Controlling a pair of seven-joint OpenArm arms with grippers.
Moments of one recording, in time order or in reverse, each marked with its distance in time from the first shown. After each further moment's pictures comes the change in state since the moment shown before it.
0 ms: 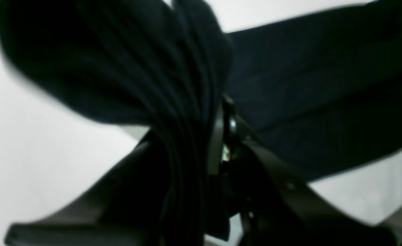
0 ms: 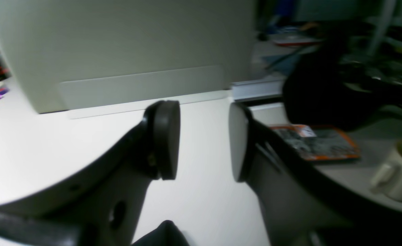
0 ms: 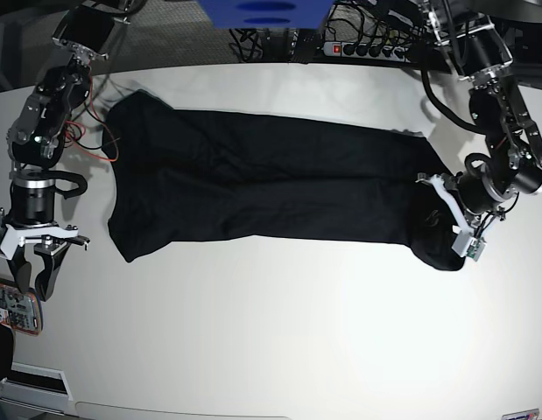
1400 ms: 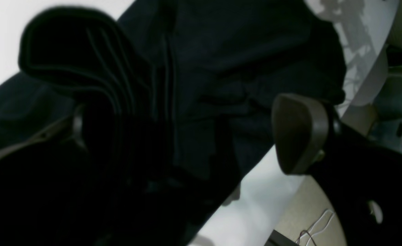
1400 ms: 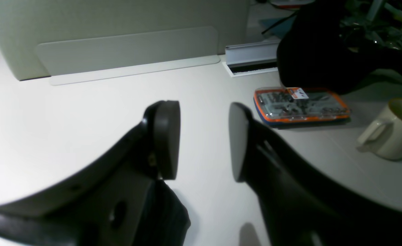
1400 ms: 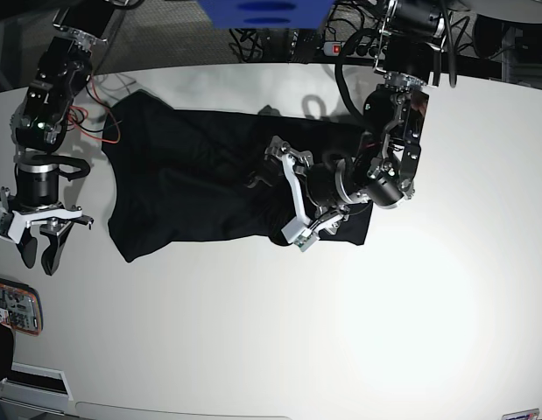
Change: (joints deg) left arm -2.6 9.1 39.5 -6.6 0.4 11.4 -10.5; right arm -4.6 0.0 0.1 0.0 0.0 -0.3 -3.4
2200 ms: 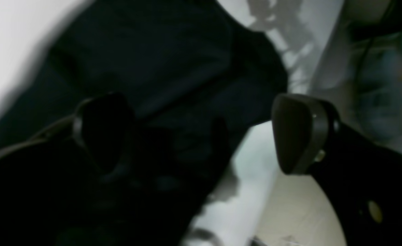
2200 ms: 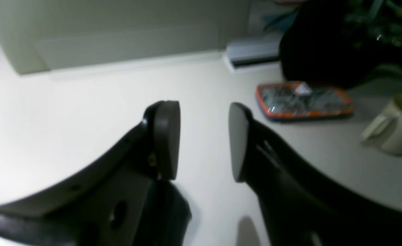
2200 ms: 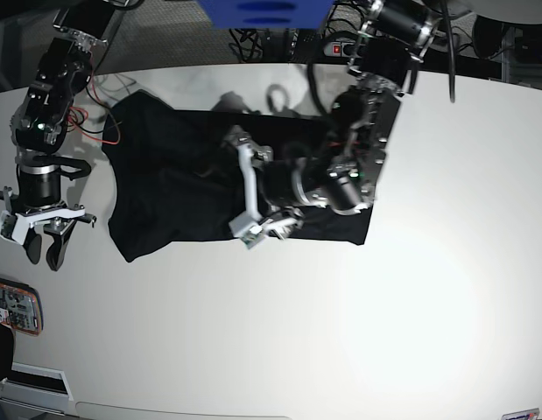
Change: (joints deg) left arm -3.2 4.3 8.6 4.0 0.0 0.3 0.5; right arm 0.4 0.0 -0.1 0.0 0.0 0.0 -5.6
